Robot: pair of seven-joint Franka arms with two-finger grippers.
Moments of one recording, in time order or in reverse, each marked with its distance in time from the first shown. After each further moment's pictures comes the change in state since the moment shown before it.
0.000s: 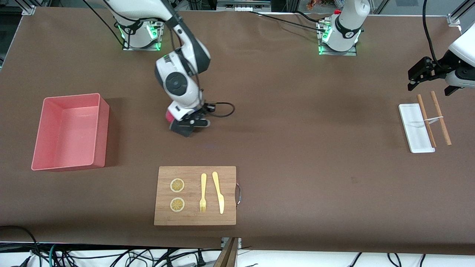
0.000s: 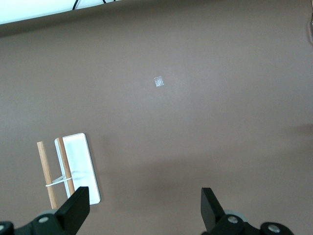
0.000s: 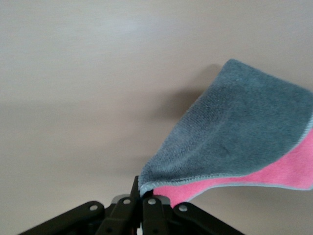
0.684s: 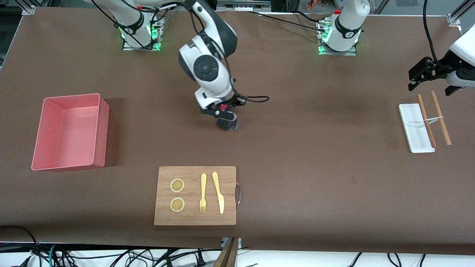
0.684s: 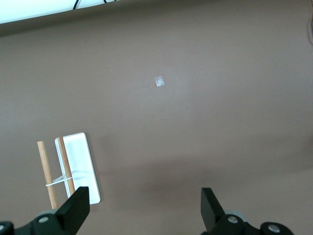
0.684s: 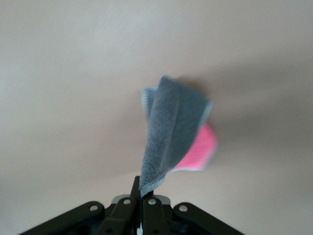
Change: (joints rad) left arm 0.003 0.000 0.002 0.000 -0.001 0.000 0.000; right arm 0.040 0.044 -0.034 0.329 0.085 -0.278 0.262
